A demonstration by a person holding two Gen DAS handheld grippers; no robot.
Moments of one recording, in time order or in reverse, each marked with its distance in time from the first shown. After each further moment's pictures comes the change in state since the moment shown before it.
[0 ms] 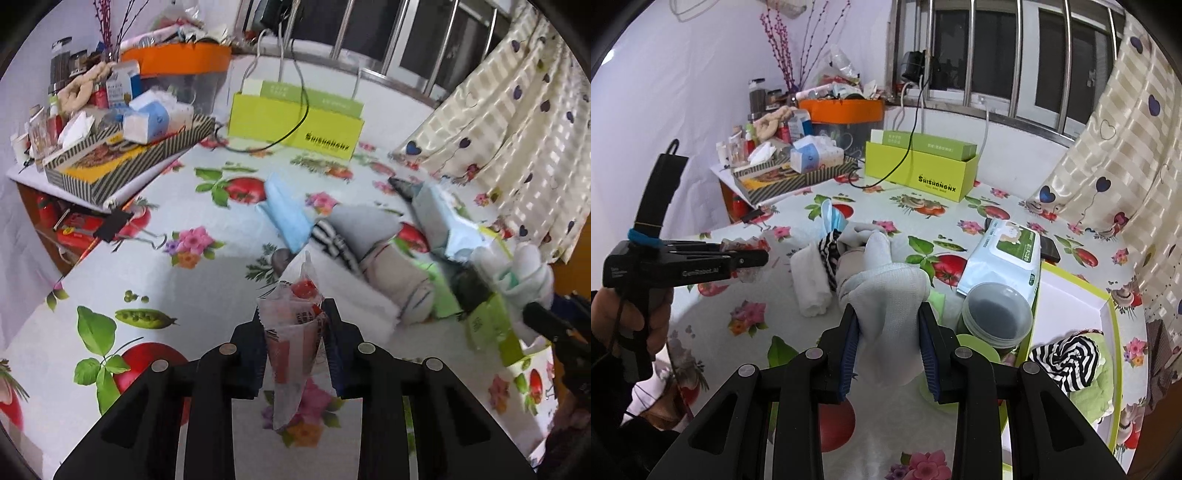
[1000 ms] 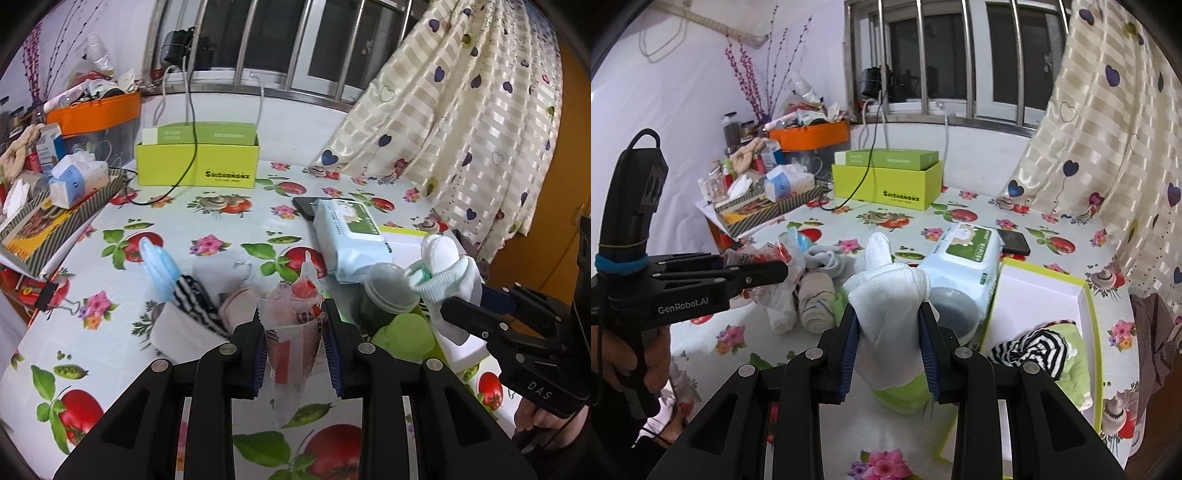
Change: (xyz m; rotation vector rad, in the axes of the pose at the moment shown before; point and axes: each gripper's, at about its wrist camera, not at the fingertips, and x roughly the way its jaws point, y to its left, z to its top) left arm -0.009 -0.111 0.025 0.171 -0.051 -0.151; right arm -0.021 -0.054 -0.002 0.123 -0.059 -0.028
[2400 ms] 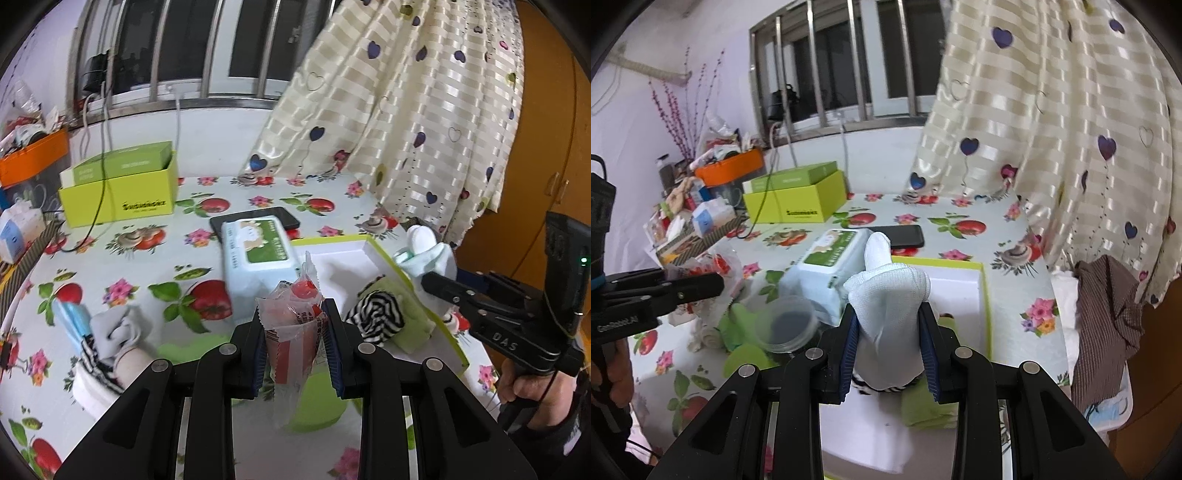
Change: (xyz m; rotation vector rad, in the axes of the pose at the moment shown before) left arm 0.042 -0.098 0.038 0.142 0.014 -0.121; right arm -0.024 -0.135 -0.015 0.184 -0.034 -0.172
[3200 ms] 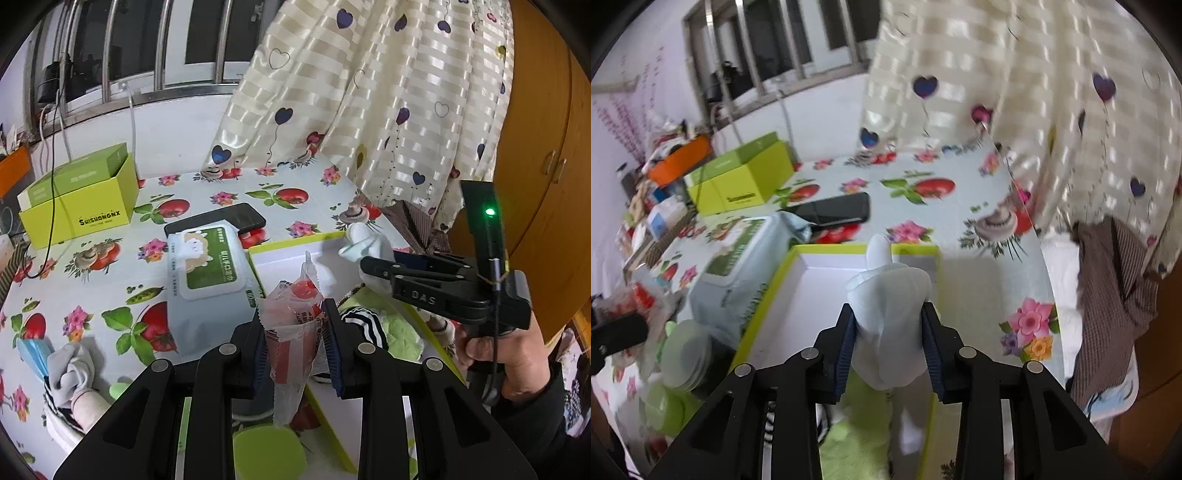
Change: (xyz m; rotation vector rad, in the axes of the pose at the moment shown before) left arm 0.057 -0.038 0.028 0.070 0.077 -0.038; right arm 0.097 -0.080 0.016 0.120 0.173 -0.034
